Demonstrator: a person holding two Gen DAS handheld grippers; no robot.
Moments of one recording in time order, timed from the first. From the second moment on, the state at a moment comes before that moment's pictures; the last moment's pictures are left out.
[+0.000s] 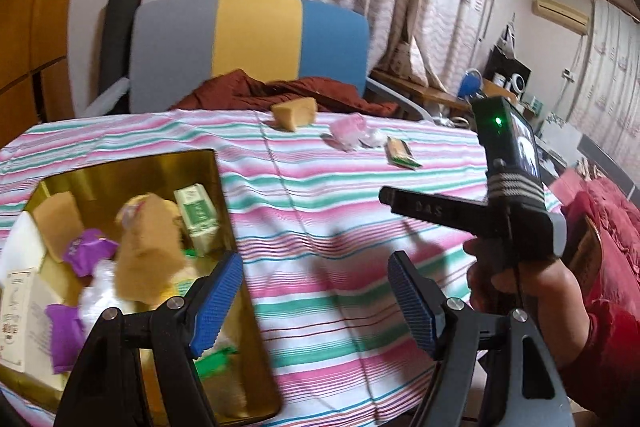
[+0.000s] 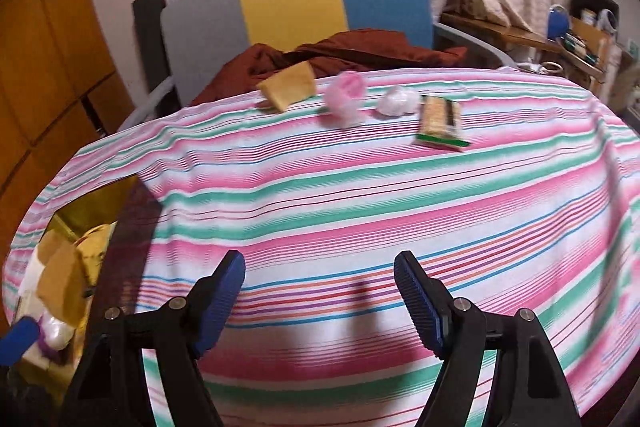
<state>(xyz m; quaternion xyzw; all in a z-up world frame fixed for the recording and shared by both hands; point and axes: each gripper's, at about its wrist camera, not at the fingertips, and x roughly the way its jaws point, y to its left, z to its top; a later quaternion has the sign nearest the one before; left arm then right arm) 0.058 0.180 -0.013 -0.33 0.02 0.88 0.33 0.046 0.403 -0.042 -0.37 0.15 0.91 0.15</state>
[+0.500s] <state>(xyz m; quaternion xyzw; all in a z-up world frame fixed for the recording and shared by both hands) 0.041 0.251 -0.031 -0.38 0.05 0.85 0.37 0.031 0.483 -0.060 -0.36 0.14 0.89 0.22</state>
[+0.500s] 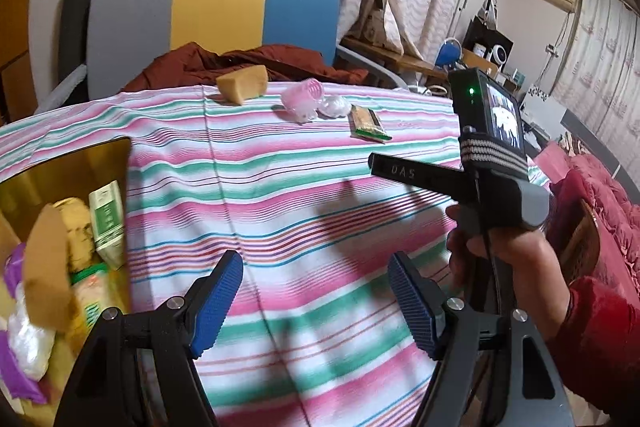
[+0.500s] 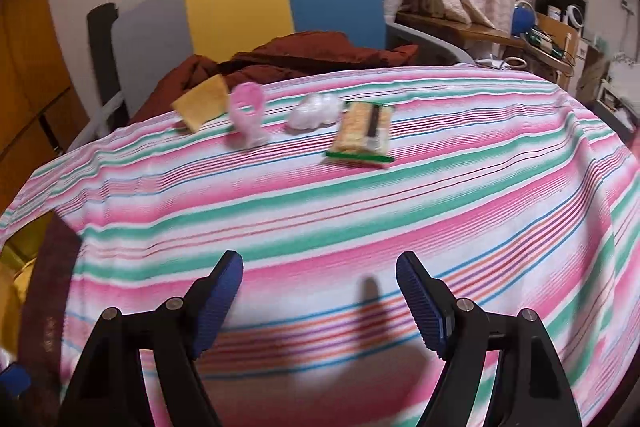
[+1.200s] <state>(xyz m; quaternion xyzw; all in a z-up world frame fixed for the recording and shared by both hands) 0.023 0.278 -0.043 -0.41 0.07 0.84 0.36 -0.064 0.582 -0.066 -0.37 0.18 0.88 0.26</state>
